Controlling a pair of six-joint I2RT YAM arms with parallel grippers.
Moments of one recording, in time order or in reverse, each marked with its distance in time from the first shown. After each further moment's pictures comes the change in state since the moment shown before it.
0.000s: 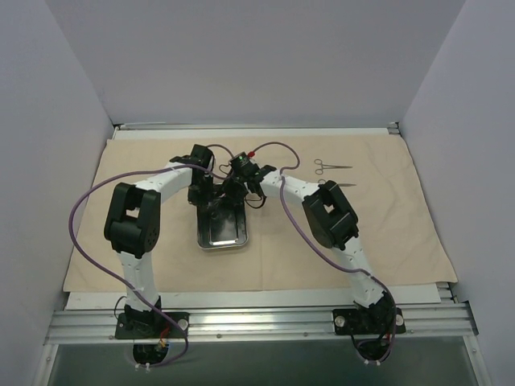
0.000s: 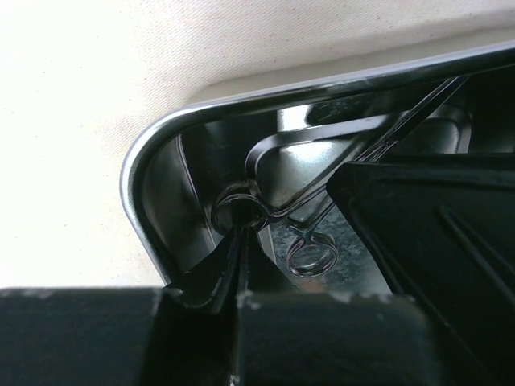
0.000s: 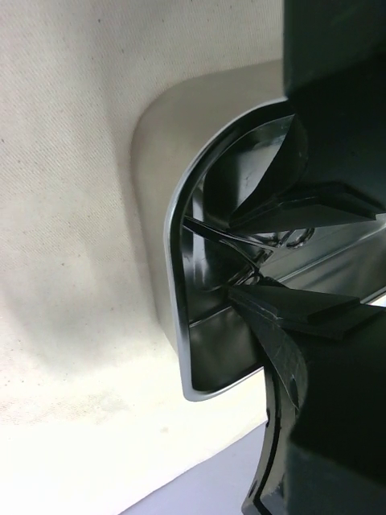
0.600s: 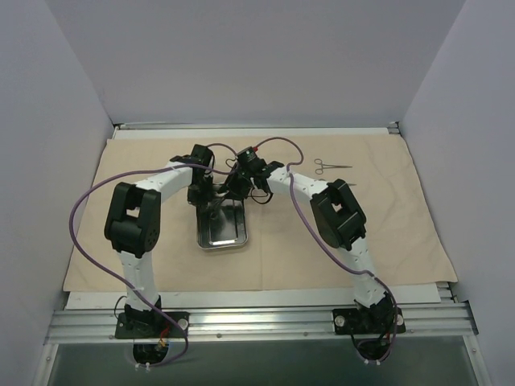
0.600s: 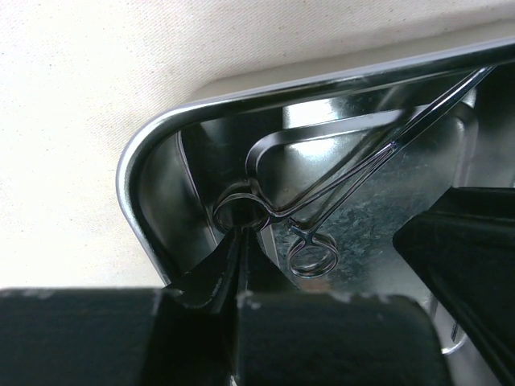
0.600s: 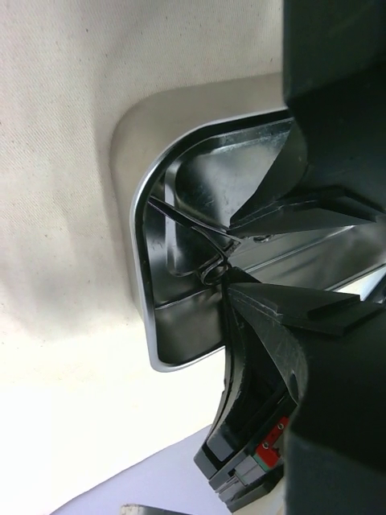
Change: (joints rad) left arm 0.000 0.003 0.006 -0.018 -0.013 0.000; right arm -0.029 -0.066 -0.043 0.009 -0.080 -0.051
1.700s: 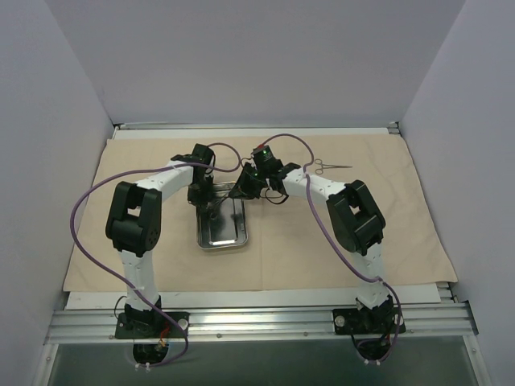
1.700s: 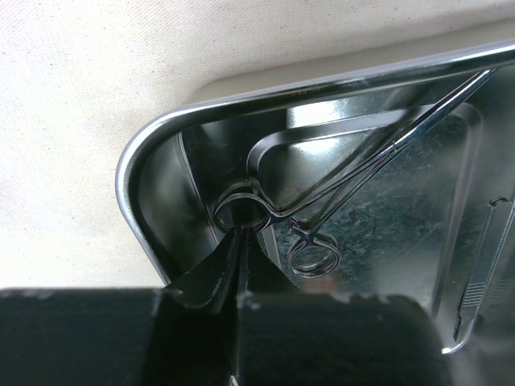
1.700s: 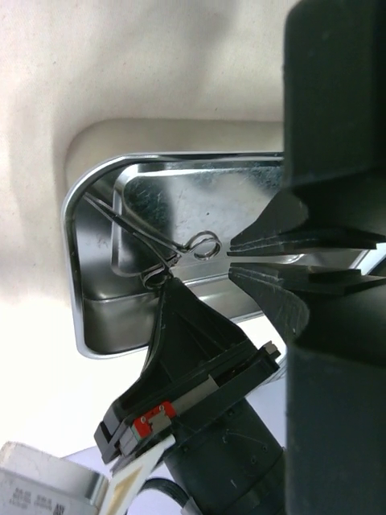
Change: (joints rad) left arm 0.000 0.011 0.023 -0.030 -0.011 0.005; right arm -0.053 -0.163 -0.218 0.120 -0.143 -0.169
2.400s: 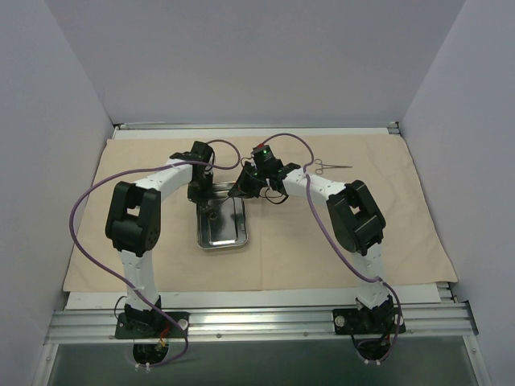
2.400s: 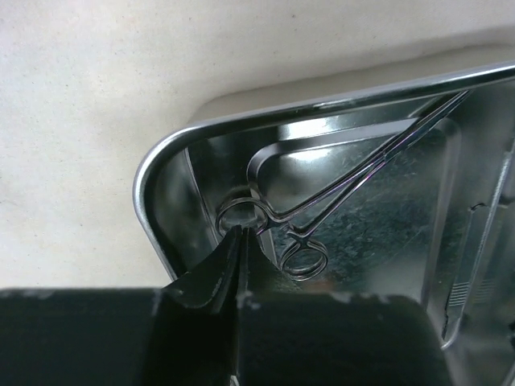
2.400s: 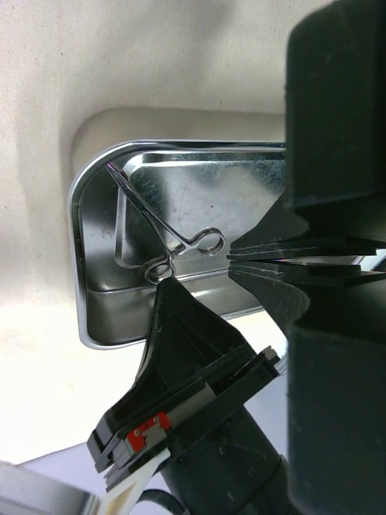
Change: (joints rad) left arm 0.006 0.000 0.034 -0.003 0.011 0.002; right arm 0.000 0.000 0.002 0.009 0.000 0.002
